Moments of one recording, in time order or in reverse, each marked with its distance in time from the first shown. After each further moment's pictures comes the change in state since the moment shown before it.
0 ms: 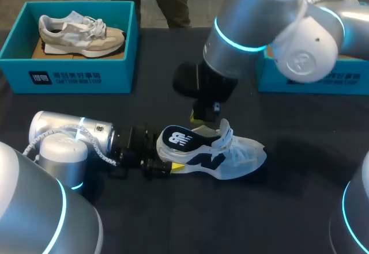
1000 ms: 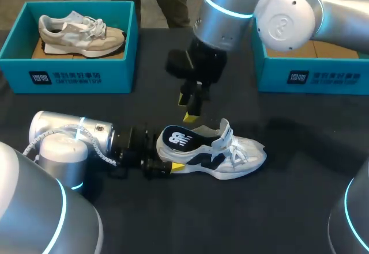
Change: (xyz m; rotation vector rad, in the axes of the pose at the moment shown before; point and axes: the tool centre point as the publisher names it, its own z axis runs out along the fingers) left arm 0.000 0.000 0.000 0.000 0.000 0.000; right arm -0.026 0.018 0.011 -0.078 0.234 -0.135
